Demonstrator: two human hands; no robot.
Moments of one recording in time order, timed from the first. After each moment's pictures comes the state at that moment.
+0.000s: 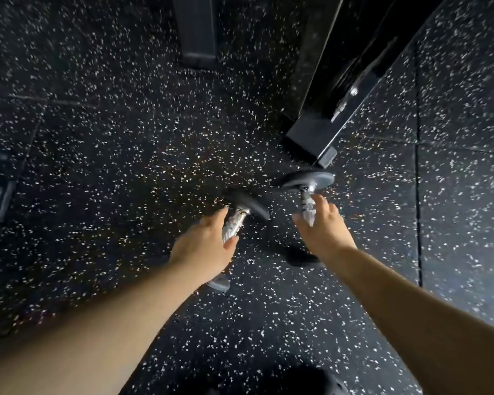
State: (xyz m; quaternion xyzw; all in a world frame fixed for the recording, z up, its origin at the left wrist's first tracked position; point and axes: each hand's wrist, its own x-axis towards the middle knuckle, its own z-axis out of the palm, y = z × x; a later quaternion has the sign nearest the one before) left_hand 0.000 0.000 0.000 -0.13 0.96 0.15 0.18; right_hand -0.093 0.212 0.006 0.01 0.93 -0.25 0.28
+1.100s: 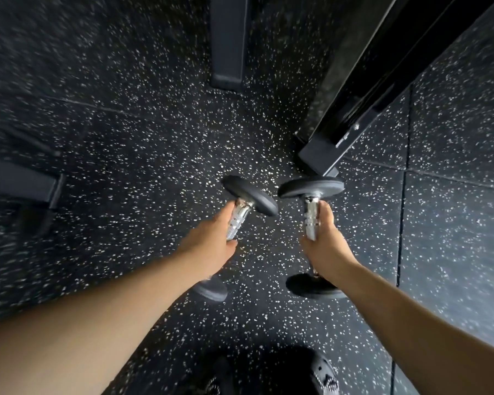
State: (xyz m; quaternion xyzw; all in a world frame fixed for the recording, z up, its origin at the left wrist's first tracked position) left_hand 0.011 -0.022 0.123 -0.21 0.91 0.26 0.26; right_hand -0.064 0.186 0.114 0.05 0.88 -0.31 0.37
